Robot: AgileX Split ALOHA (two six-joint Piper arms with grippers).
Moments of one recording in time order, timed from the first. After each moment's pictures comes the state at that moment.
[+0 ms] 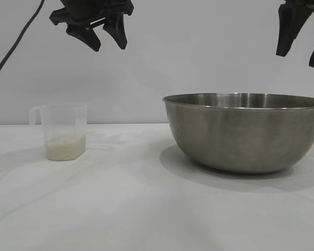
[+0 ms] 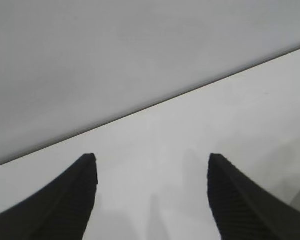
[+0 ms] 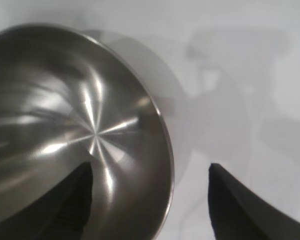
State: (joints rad) left arm -0.34 2.00 -1.60 -0.23 0.29 0.21; right arm 0.03 1.95 -1.62 0.37 1.23 -0.30
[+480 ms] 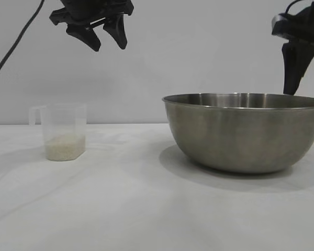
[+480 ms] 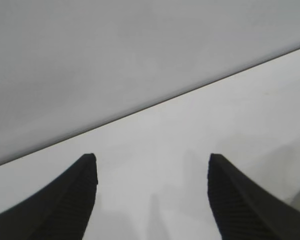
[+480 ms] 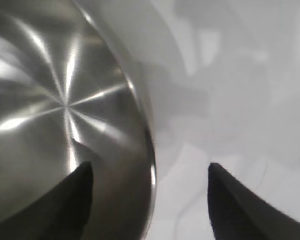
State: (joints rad) left arm -0.34 2.00 -1.60 -0.23 0.29 0.21; right arm 0.03 2.05 -1.55 0.36 1.22 -0.30
